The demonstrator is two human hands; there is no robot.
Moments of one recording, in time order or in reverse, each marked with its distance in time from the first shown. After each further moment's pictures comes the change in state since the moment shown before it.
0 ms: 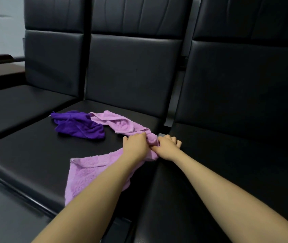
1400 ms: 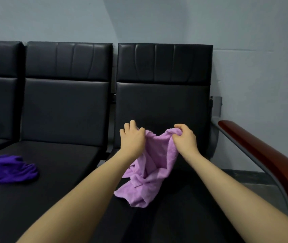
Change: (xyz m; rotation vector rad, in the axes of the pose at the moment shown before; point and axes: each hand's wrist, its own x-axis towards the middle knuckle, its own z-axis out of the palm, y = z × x) left_hand -0.023 0.224 -0.060 0.097 0.331 0.406; right_hand -0.144 0.173 -0.185 0.667 0.748 0.184
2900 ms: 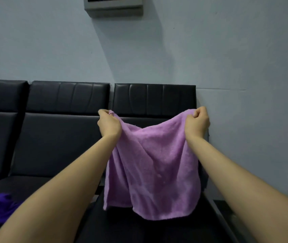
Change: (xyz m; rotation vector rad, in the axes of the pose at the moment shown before) left_hand 0.074 -0.023 -0.135 -1.045 0.438 -0.547; right_hand 0.050 -0.111 -0.075 0.298 0.605 -0.204
